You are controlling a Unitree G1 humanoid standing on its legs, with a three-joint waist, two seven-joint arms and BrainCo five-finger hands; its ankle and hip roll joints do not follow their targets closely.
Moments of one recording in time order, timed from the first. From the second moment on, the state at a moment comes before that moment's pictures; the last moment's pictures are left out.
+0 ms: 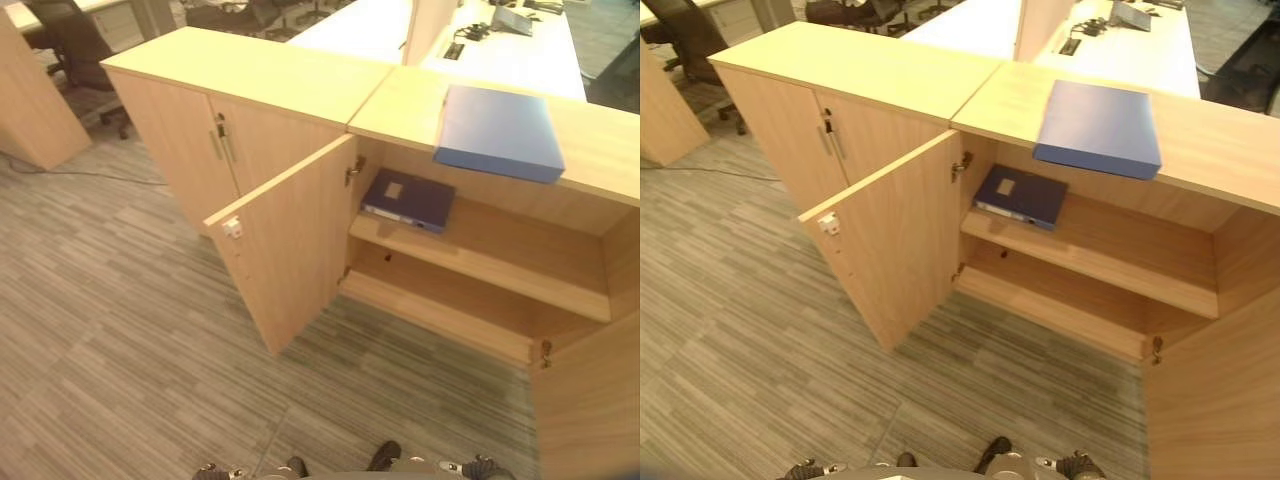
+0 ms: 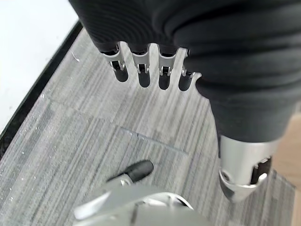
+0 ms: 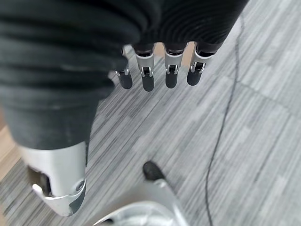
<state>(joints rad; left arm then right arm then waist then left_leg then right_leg) 0.04 0.24 -0.15 1.25 -0.11 0.01 0.15 -0.03 -0.27 0.19 1.30 0.06 0.07 -0.19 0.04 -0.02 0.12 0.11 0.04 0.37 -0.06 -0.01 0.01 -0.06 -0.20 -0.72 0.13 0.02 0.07</state>
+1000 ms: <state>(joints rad) 0.05 0.21 -0.08 1.33 -0.16 0.00 0.17 -0.02 -0.28 0.21 1.34 0.12 0.05 -0.20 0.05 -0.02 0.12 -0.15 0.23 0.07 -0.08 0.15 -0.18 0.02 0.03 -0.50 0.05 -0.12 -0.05</state>
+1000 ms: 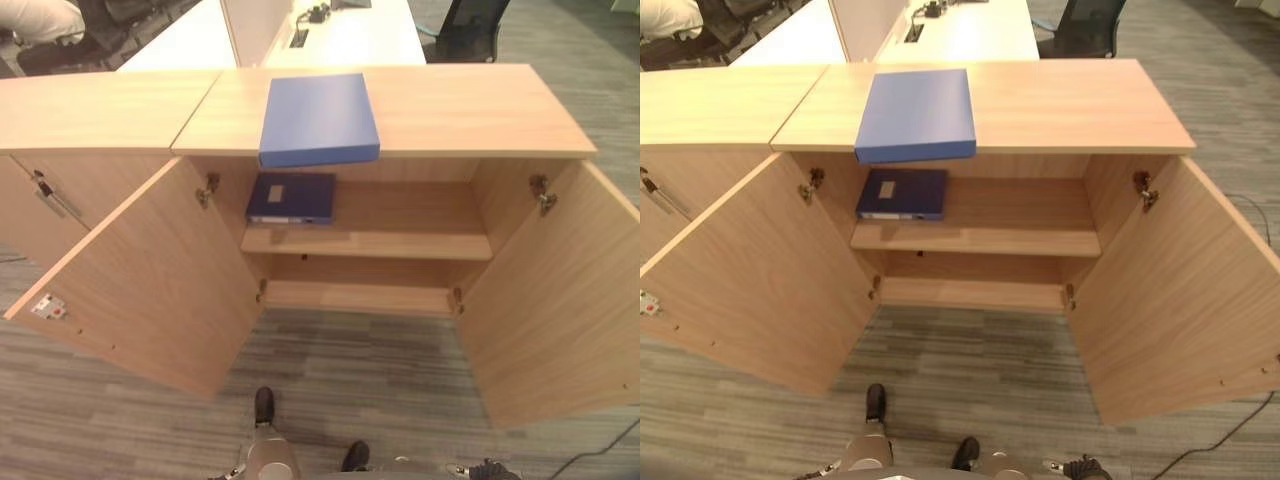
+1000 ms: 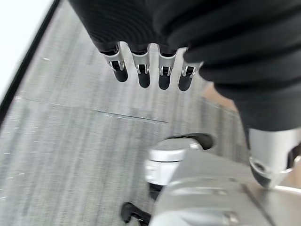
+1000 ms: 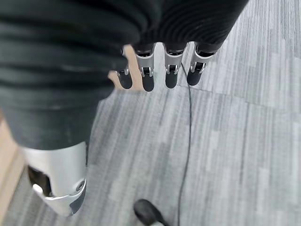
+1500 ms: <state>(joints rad) 0.00 0.22 -0.16 1.28 -0.13 0.00 0.14 -0.03 -0.27 0.20 1.22 0.10 0.05 -0.18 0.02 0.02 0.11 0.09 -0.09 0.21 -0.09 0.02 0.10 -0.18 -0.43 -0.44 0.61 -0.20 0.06</state>
